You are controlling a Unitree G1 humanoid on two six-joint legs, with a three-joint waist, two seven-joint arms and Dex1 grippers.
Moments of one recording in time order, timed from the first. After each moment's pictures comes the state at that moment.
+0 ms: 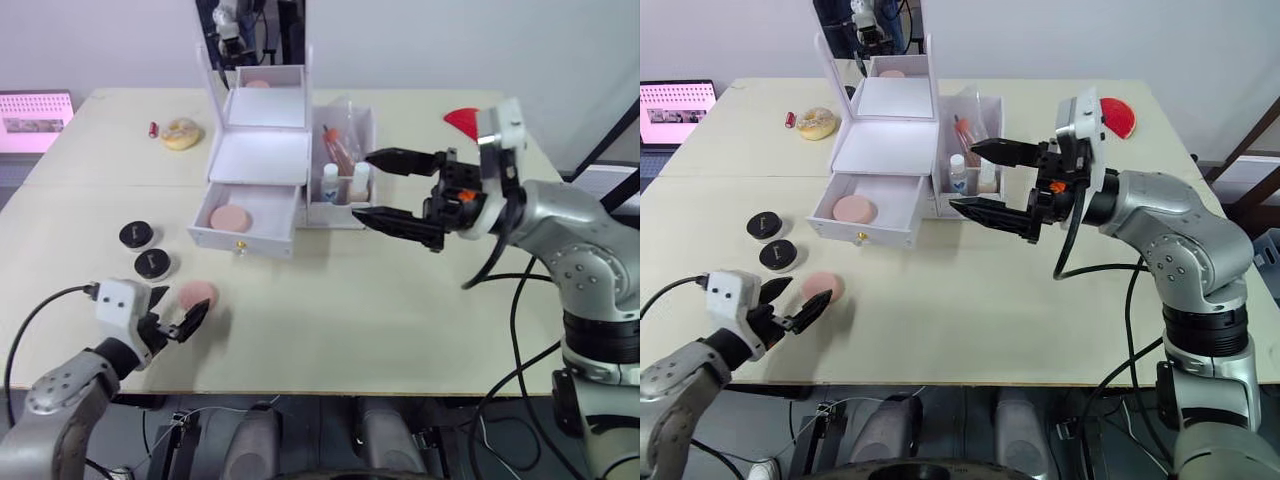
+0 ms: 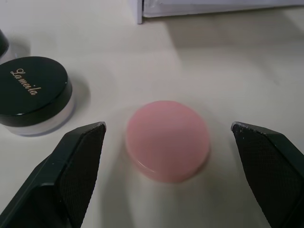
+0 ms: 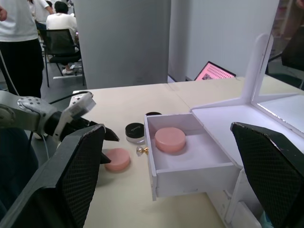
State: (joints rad) left arm 0.27 0.49 0.35 -0.52 -0.43 0.60 -0.48; right arm -0.63 -0.67 -0.08 -0.35 0.85 0.71 0.88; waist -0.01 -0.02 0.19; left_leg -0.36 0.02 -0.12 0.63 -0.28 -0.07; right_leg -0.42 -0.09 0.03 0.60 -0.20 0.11
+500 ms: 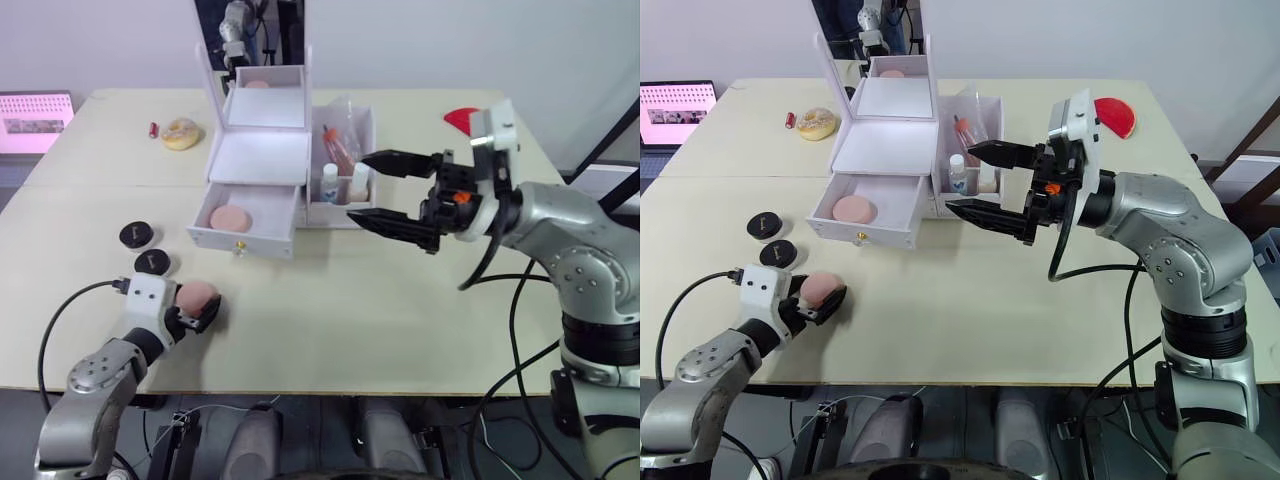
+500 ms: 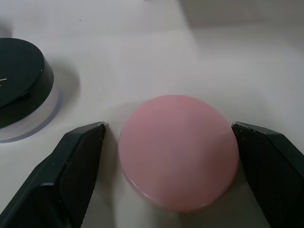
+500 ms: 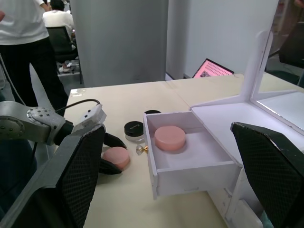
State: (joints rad) left arm 0.20 0.46 0.25 -0.43 -0.35 0.58 -0.40; right arm -0.63 -0.67 -0.08 -0.39 0.85 0.74 0.85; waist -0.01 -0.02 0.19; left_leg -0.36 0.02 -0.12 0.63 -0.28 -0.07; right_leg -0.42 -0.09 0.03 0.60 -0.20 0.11
